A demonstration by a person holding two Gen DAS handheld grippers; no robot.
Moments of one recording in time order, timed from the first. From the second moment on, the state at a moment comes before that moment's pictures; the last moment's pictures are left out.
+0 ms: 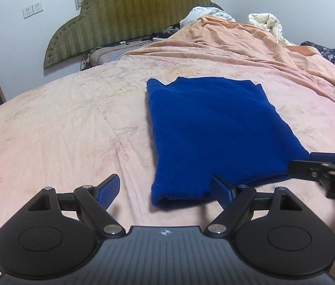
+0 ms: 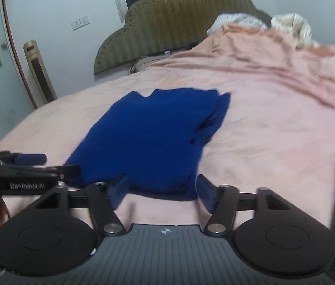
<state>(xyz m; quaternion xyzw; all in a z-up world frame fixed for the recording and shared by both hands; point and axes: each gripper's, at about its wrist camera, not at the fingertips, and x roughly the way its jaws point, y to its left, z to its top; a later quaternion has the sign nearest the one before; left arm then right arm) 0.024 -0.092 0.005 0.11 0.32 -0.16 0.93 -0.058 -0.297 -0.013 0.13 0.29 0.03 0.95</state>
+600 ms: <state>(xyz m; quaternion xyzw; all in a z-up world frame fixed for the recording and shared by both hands) 0.030 -0.089 0.000 0.10 0.34 -0.16 0.92 -0.047 -0.294 -0.021 0.11 0.31 -0.04 0.94</state>
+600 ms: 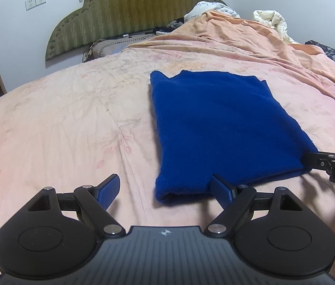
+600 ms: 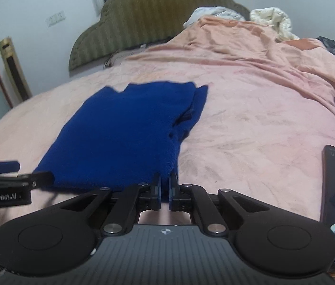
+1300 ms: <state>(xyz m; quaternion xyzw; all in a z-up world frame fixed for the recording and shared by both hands) 0.032 -0.082 -0.006 0.07 0.37 -0.16 0.91 -0.051 -0.264 -0.016 0.03 0.31 -0.05 0.95</state>
